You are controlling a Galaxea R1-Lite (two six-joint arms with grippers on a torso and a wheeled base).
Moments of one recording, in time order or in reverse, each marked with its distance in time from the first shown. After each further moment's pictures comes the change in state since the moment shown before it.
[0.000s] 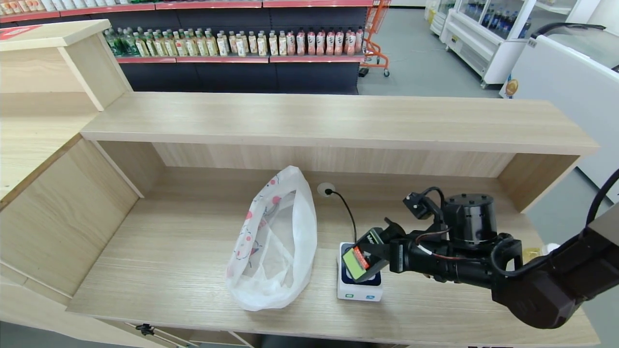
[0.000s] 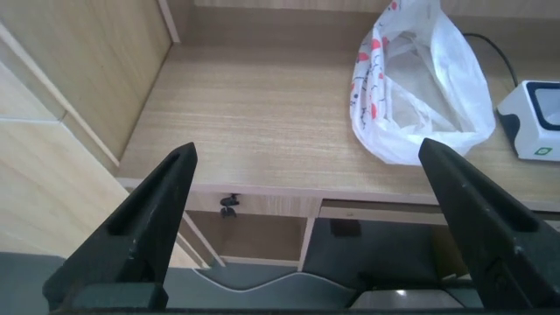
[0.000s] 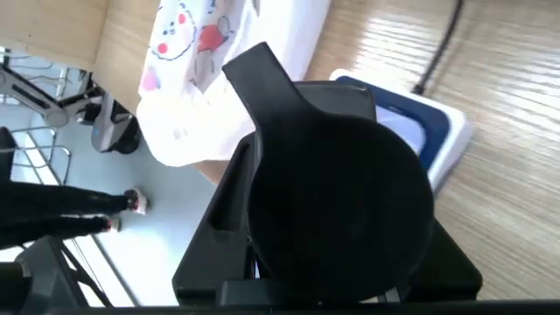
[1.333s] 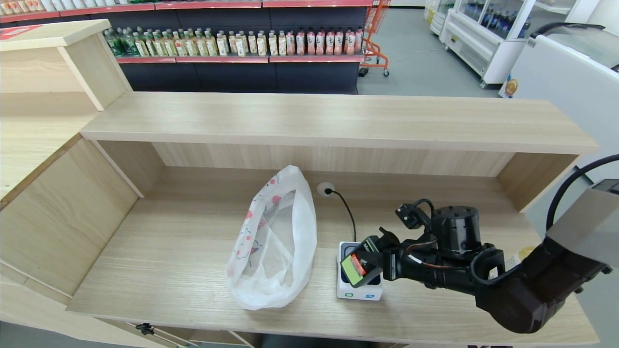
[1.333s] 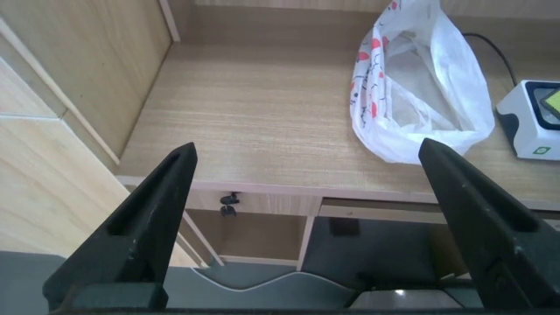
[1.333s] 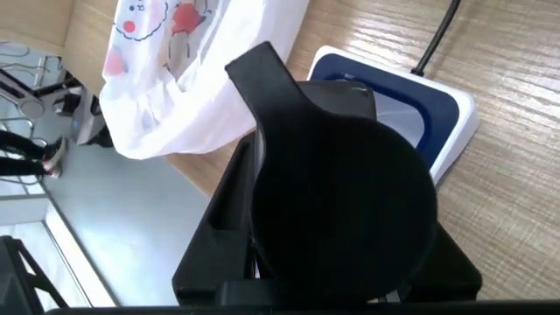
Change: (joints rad) left arm 0.000 0.000 0.000 0.000 0.000 0.000; right arm -0.002 0.108 0.014 -0.093 -0.019 -0.040
